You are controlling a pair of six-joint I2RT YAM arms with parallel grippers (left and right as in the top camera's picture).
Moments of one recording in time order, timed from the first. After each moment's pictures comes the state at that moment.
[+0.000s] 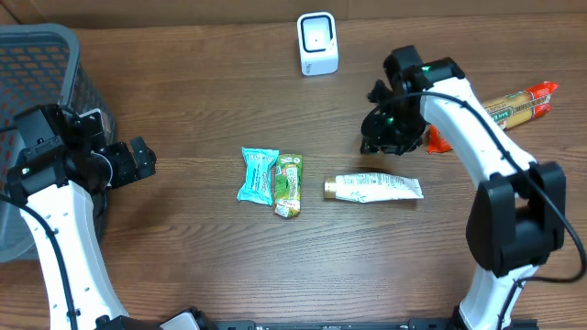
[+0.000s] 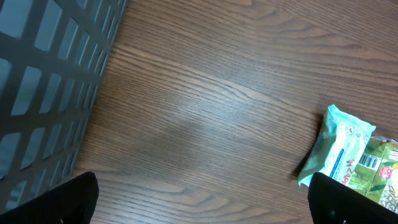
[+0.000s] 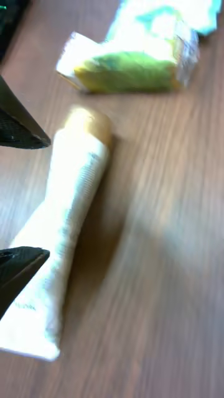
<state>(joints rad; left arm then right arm) 0.48 1.40 1.29 -1.04 0.18 0.08 0.30 1.99 1.66 -1.22 -0.30 0.12</state>
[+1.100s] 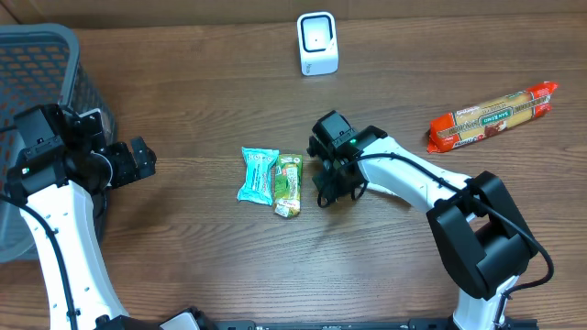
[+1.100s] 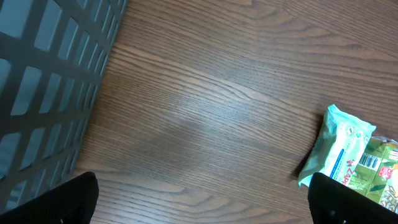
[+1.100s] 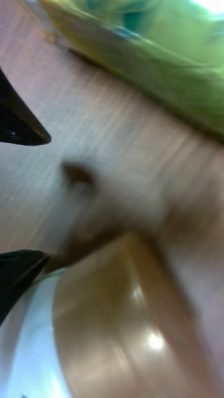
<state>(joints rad) 0.48 1.40 1.29 -1.04 0.18 0.08 0.61 1.96 1.30 -0.72 -0.12 0.04</state>
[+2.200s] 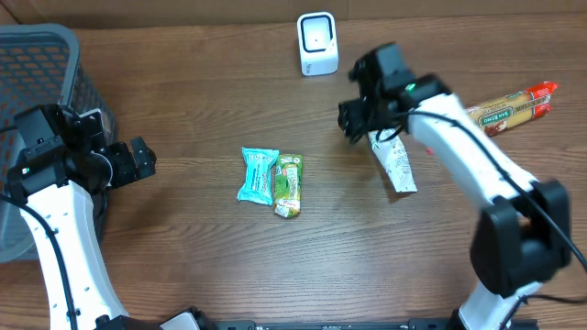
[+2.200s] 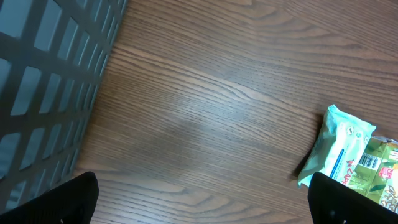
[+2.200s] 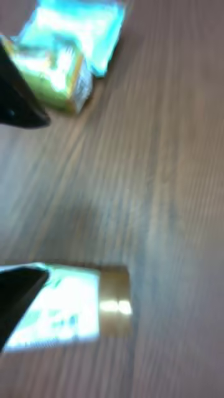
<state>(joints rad) 0.48 1.40 1.29 -1.04 0.18 0.08 0.36 1.89 1.59 -0.83 -0.16 0.15</state>
